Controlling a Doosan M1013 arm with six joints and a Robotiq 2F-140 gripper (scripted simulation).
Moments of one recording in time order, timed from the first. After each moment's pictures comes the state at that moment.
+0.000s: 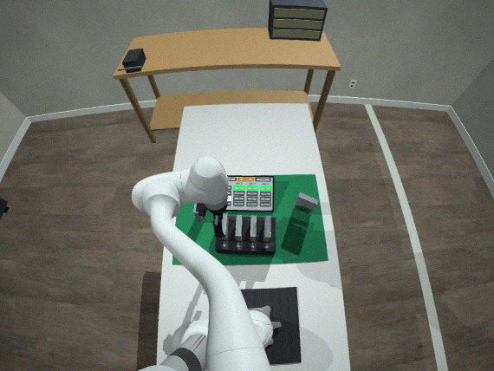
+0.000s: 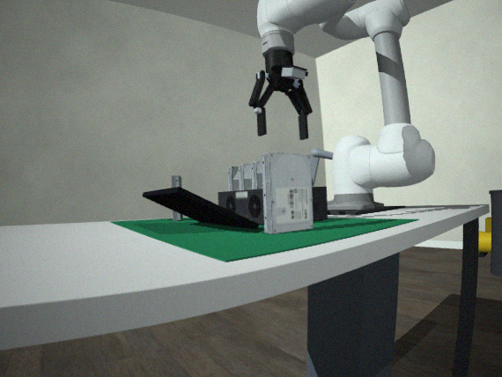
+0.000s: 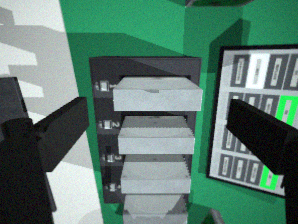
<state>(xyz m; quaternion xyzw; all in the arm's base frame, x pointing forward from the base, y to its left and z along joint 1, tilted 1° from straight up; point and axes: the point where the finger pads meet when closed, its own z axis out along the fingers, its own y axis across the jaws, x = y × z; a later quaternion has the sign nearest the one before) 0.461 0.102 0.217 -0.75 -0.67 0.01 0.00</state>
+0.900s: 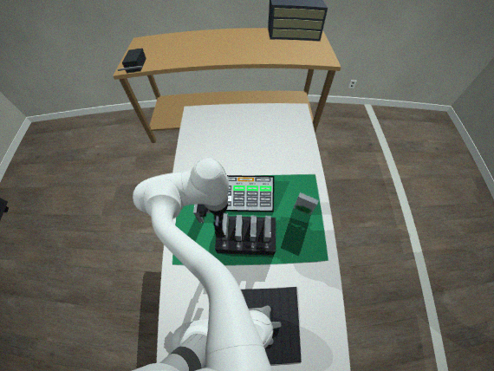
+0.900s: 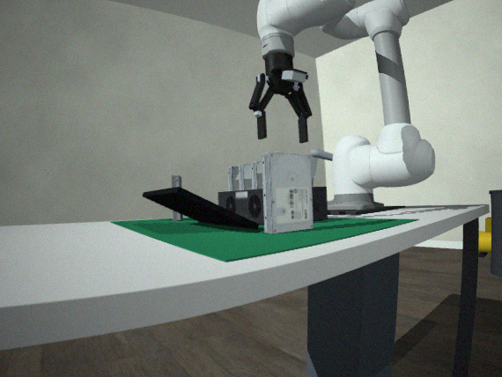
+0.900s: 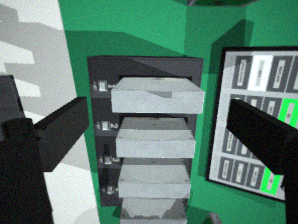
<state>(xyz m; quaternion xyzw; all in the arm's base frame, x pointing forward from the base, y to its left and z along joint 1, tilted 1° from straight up) 0.461 0.101 0.208 -0.74 -0.67 0.01 0.00</state>
